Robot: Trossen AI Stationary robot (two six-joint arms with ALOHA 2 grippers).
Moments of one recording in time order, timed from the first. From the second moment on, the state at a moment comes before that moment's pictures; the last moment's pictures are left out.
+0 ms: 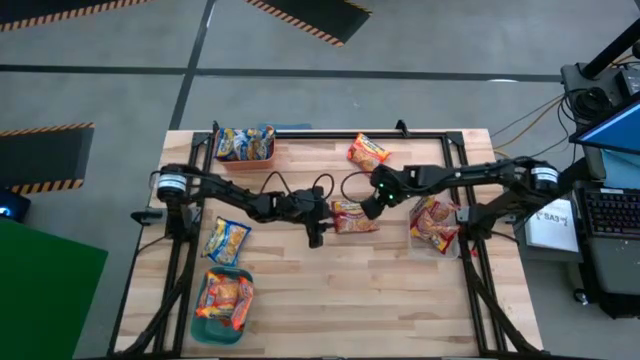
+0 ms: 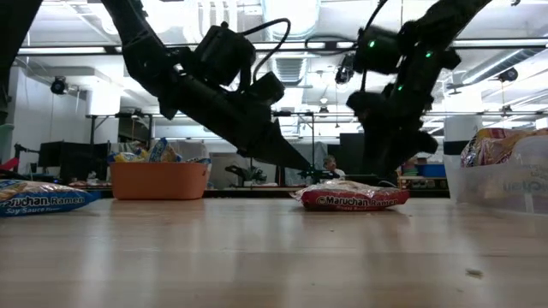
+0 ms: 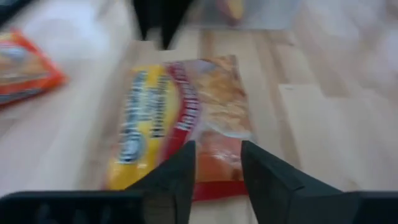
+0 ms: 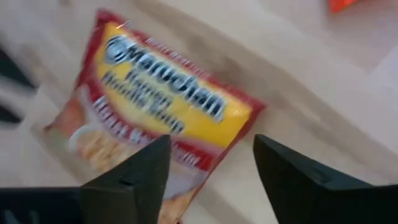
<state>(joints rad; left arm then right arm) 0.06 1.88 0.86 0.51 0.01 0.05 -0.25 1.44 0.80 -0.43 -0.03 0.68</state>
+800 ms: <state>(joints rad) 0.07 2.02 0.86 0.56 -0.04 0.01 -0.32 1.54 0.83 -0.40 -0.14 0.63</state>
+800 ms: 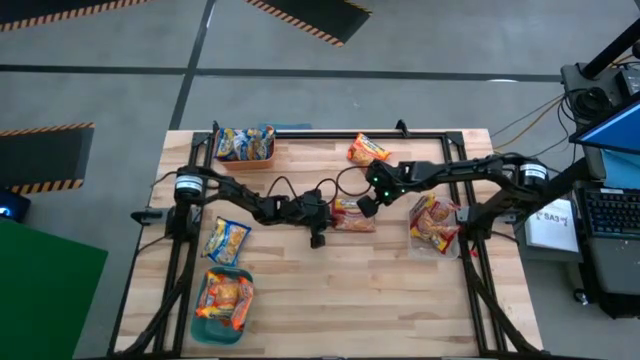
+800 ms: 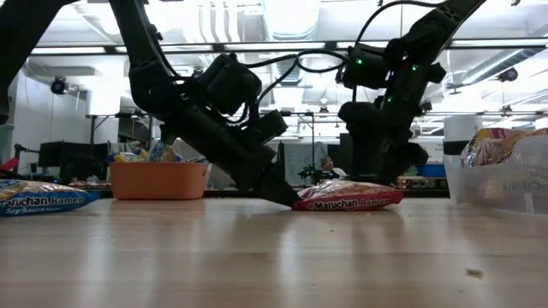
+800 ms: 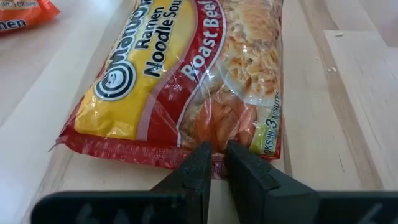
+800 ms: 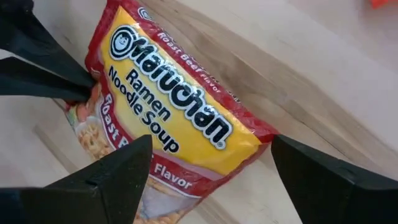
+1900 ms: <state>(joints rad) 0.07 2.02 0.85 0.57 -0.04 0.01 -0.31 1.65 0.83 -0.07 -0.30 0.54</state>
